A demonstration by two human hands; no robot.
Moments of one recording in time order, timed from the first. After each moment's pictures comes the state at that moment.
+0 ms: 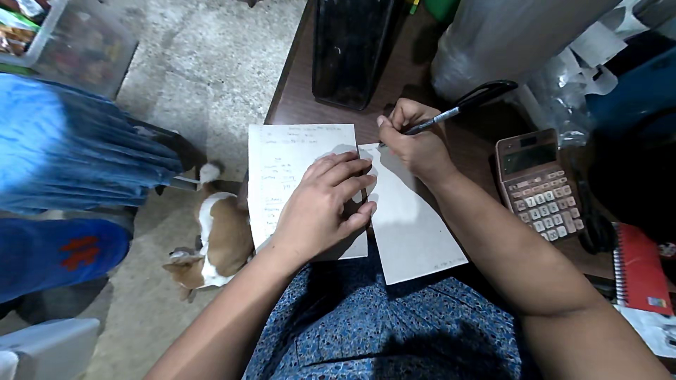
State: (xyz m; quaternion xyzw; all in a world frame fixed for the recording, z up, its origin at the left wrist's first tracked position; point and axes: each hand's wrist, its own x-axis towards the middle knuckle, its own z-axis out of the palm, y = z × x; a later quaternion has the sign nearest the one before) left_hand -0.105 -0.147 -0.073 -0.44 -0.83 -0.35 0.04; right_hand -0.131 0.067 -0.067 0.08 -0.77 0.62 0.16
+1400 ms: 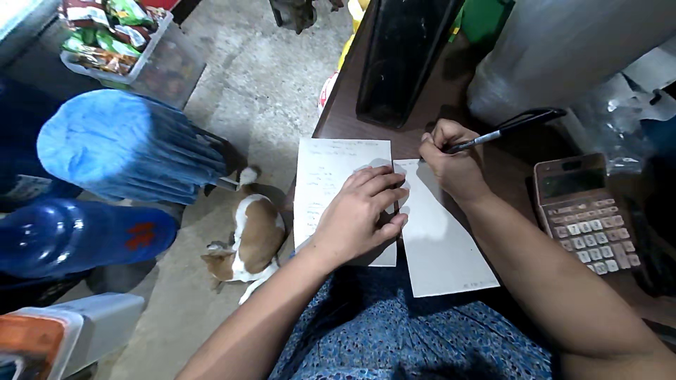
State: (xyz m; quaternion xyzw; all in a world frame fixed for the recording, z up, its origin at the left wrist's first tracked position) left_hand -0.105 -0.145 -0.073 -0.43 -0.83 -0.35 0.04; right_hand -0.129 0.068 -0.069 0.09 -0.79 0.57 0.21
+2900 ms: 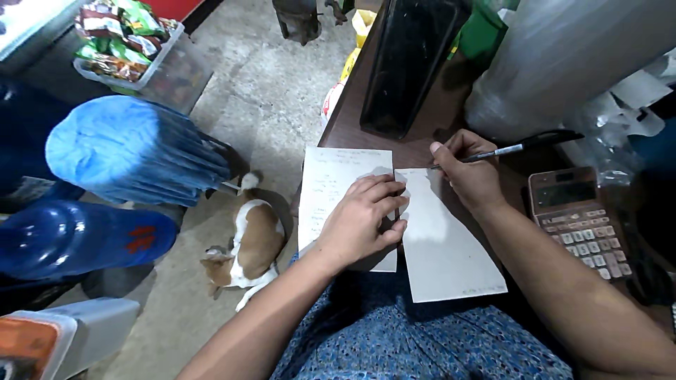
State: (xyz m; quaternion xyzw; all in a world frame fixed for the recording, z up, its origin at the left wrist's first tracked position) left_hand -0.105 -0.143 -0.076 -0.43 -0.83 -0.35 0.06; right_hand -0.113 0.085 -0.053 0.01 -0.79 0.60 0.14
